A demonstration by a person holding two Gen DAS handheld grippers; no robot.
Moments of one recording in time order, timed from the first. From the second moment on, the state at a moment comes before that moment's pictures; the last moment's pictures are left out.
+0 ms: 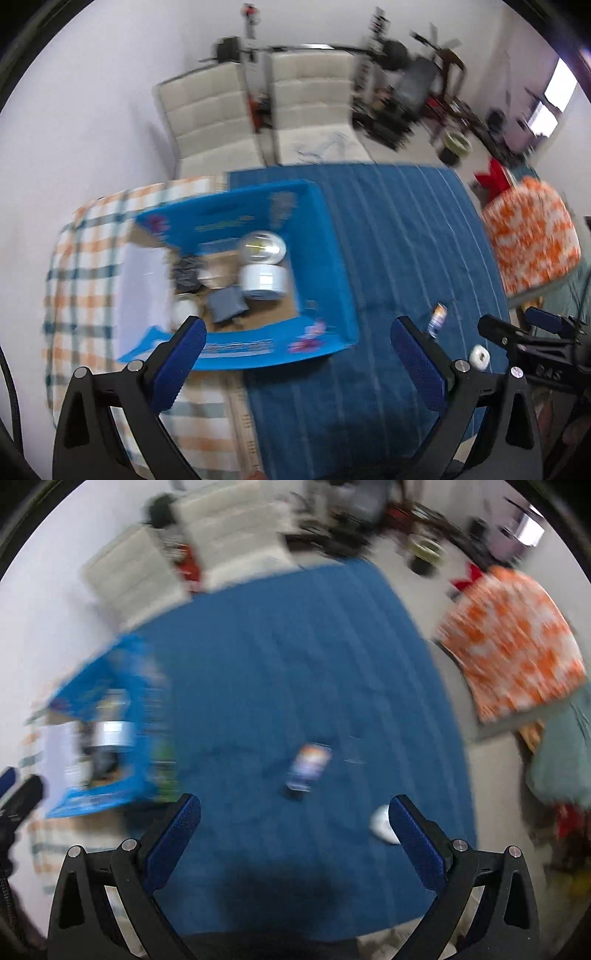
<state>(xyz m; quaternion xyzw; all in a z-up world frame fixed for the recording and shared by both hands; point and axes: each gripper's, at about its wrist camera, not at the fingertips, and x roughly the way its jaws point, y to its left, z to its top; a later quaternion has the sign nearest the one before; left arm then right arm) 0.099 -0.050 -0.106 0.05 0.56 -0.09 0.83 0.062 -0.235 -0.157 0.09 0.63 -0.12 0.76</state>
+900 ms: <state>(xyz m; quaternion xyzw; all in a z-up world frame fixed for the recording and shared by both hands) 0.111 -0.268 -0.317 0.14 0.70 -0.19 0.68 0.030 -0.378 -0.317 0.23 0.71 -0.20 0.64</state>
